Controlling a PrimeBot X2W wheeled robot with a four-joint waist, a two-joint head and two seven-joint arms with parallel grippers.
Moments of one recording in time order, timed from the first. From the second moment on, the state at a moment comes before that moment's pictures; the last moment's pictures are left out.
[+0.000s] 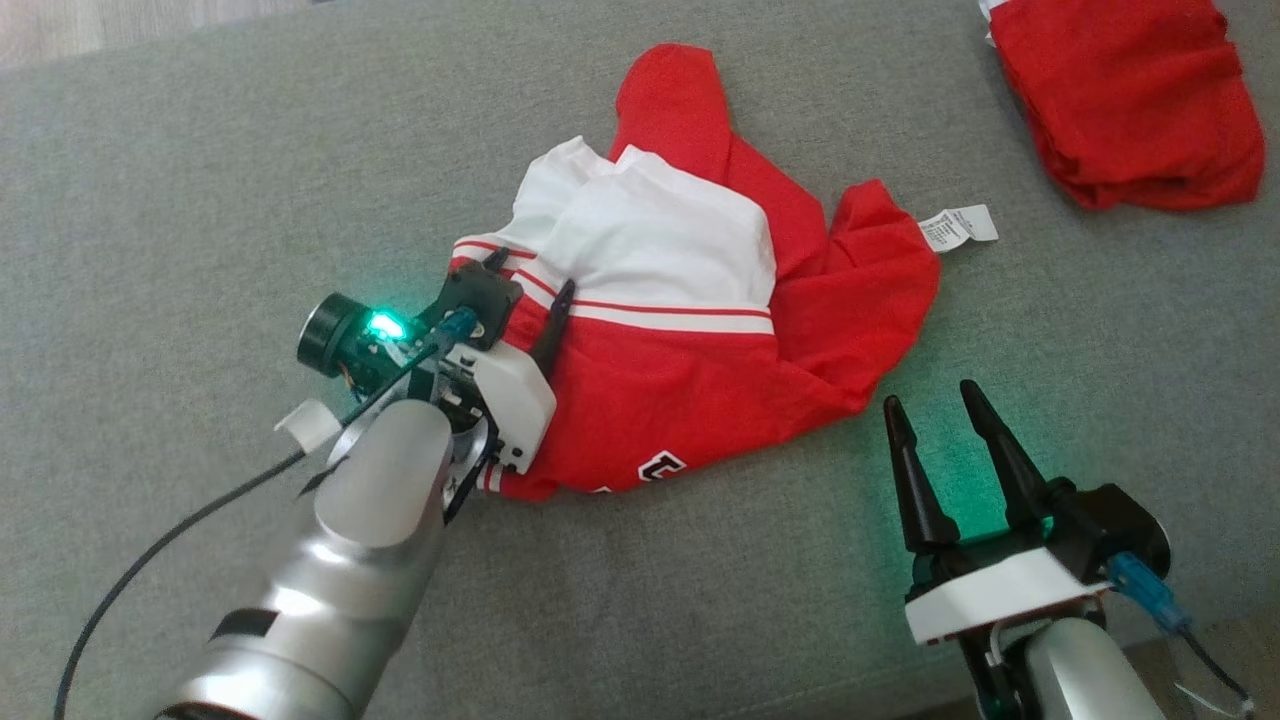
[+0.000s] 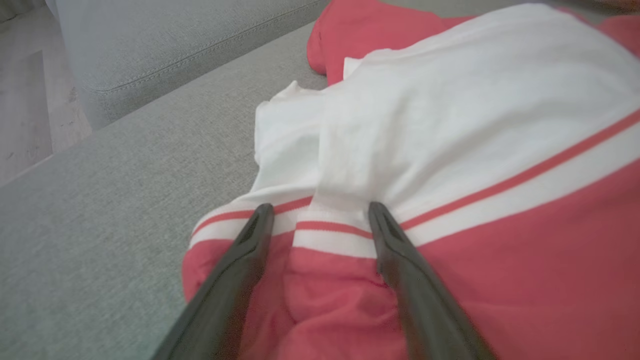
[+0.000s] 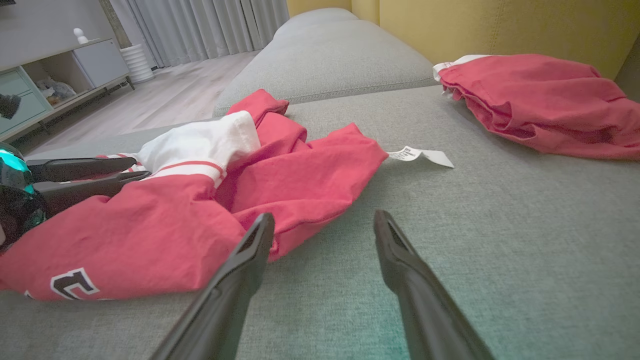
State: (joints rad) left arm -0.74 0.05 -0.52 0.90 -0.11 -0.08 0.01; right arm -0.06 -0.05 0.16 0.25 0.14 0.13 -0.26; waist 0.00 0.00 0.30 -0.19
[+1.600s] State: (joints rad) left arm -1.11 0.19 -0.63 0.31 -0.22 -0.12 -0.04; right arm 0.00 -0.05 0.16 0.27 0.17 0.13 -0.26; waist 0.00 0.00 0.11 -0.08
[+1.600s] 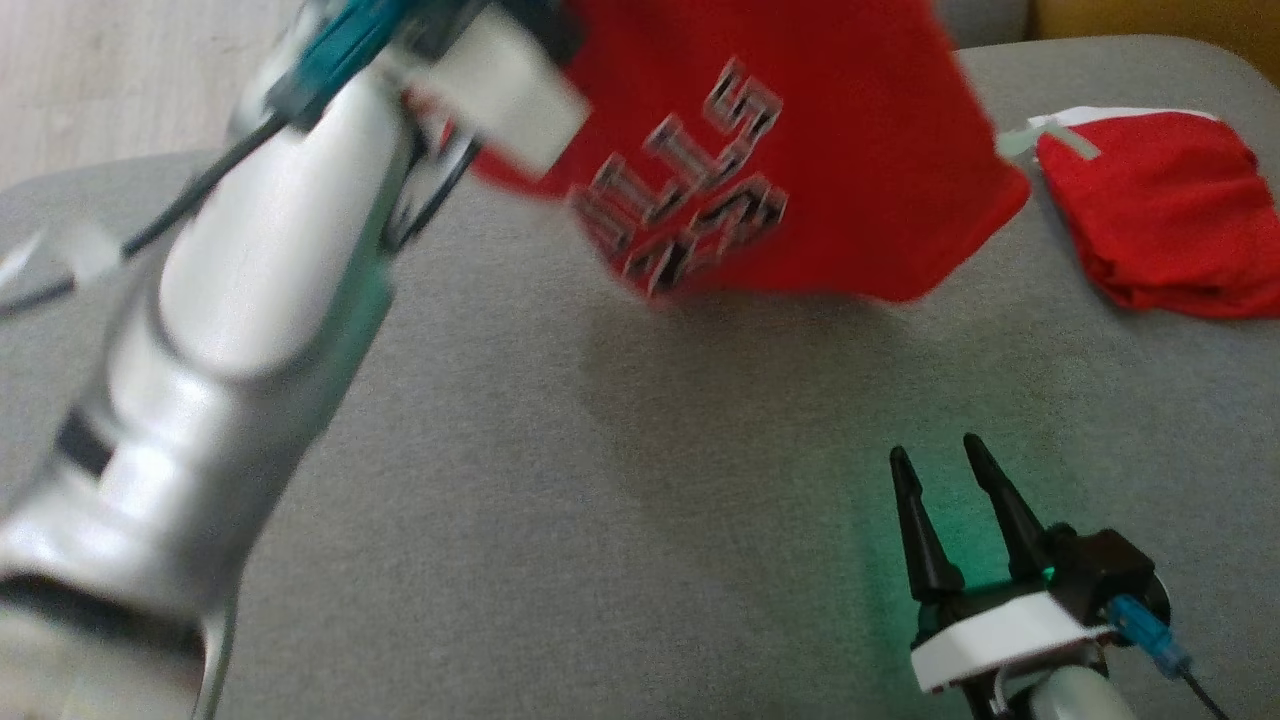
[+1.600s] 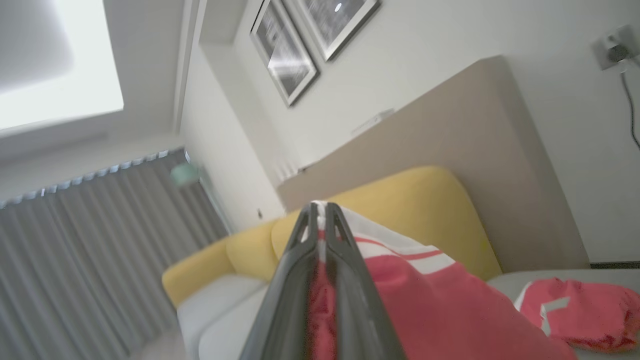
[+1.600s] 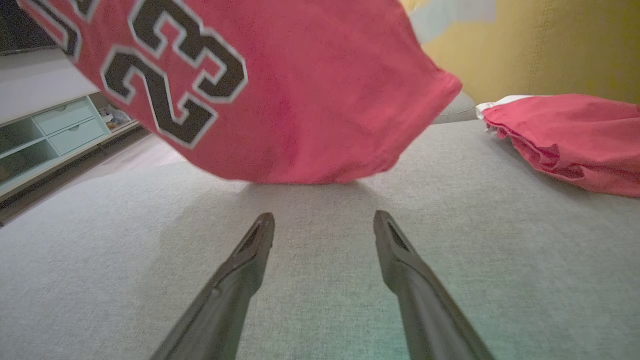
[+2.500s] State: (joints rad) left arm -0.10 0.25 -0.60 0.27 -0.50 0.10 -0.15; right arm 0.03 -0.05 0.10 0.26 0.12 0.13 -0.26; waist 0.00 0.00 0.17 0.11
